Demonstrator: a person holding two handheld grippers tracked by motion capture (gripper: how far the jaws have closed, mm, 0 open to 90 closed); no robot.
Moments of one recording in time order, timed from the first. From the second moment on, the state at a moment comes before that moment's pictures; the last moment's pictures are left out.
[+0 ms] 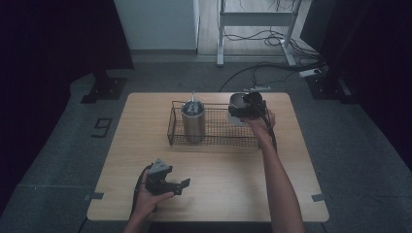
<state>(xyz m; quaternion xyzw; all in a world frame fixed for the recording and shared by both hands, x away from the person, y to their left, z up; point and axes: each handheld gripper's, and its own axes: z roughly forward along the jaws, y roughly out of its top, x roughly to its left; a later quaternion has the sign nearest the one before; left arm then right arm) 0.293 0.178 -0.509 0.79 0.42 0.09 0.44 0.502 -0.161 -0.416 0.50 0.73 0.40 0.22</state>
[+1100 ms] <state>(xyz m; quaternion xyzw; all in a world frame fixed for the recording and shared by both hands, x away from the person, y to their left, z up) 0.293 0.178 -0.510 0.79 0.42 0.09 0.44 0.518 -0.154 -0.441 0.51 0.75 0.39 0.20</state>
